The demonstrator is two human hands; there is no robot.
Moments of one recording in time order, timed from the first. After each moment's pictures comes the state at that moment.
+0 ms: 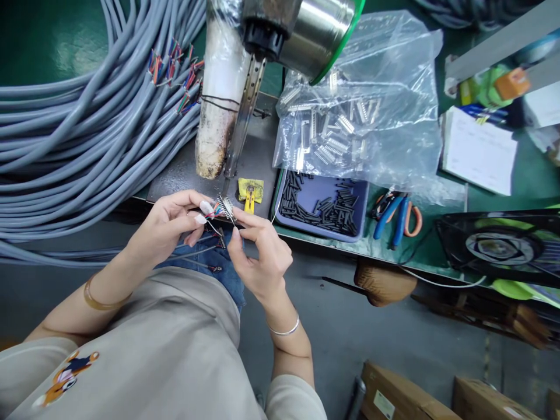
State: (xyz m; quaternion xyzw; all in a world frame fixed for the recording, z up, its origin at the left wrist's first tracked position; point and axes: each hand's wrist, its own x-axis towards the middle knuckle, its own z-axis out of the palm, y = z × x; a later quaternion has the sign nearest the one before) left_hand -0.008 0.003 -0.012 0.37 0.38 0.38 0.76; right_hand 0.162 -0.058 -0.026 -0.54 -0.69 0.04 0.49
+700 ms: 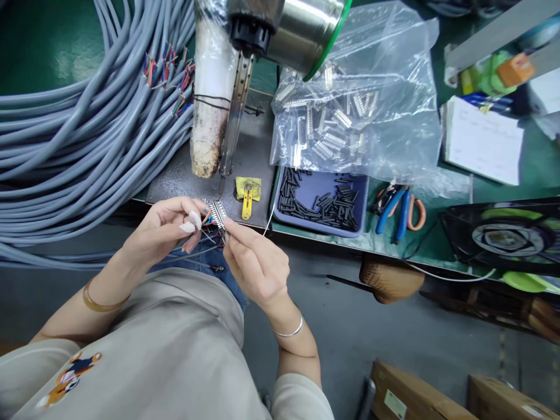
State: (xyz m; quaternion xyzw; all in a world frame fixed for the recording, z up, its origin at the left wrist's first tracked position) left_hand -0.020 0.000 -0.017 0.36 0.30 0.38 0.80; right_hand 0.162 -0.067 -0.019 -0.48 -0.74 -0.09 0.45
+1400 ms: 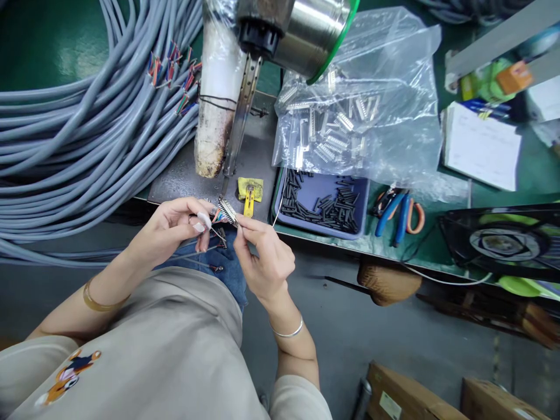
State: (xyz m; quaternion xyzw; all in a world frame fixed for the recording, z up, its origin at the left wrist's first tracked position) left_hand -0.016 -0.003 -0.027 0.38 0.27 0.39 0.80; right_hand 0.165 -0.062 -0.025 -0.54 -0.70 -0.04 0.47
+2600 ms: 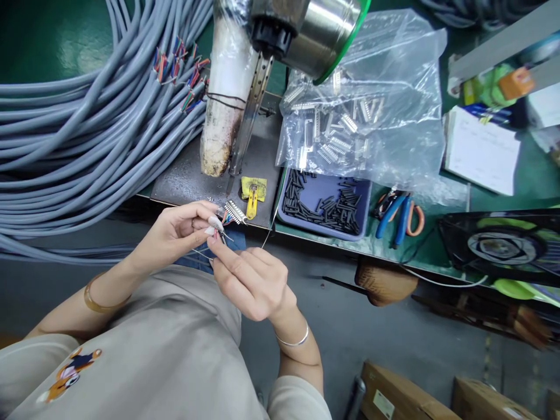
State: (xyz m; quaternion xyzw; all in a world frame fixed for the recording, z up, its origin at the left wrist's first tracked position) left_hand -0.018 -0.011 -0.023 0.49 0.29 0.40 0.72; right_hand 0.163 -0.079 -0.002 -0.40 -0.83 -0.01 0.39
